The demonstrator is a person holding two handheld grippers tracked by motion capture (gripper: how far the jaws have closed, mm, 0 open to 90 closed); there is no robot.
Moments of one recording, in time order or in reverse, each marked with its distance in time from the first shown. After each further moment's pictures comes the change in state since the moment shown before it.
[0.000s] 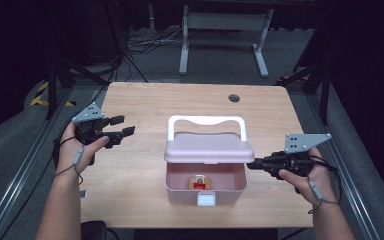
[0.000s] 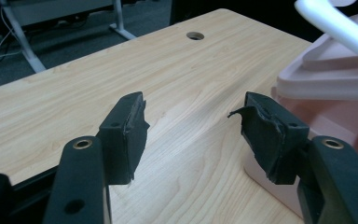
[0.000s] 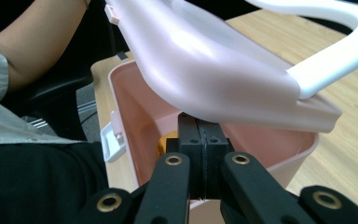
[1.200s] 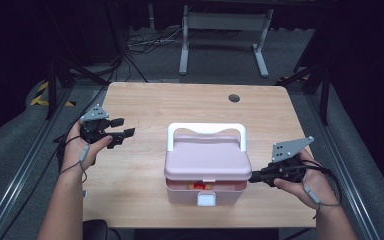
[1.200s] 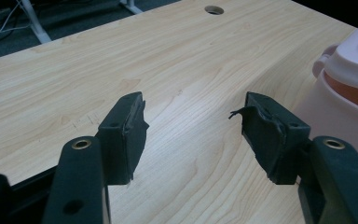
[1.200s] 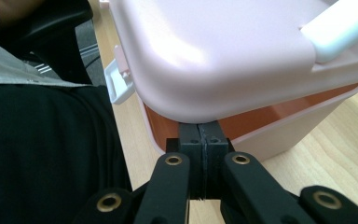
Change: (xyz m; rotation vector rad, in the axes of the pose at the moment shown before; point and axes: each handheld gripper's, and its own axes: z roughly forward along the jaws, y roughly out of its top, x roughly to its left) left arm 0.010 -0.010 0.018 0.081 0.041 -0.018; right arm 0.008 -0.006 0.013 0.257 0.025 -0.001
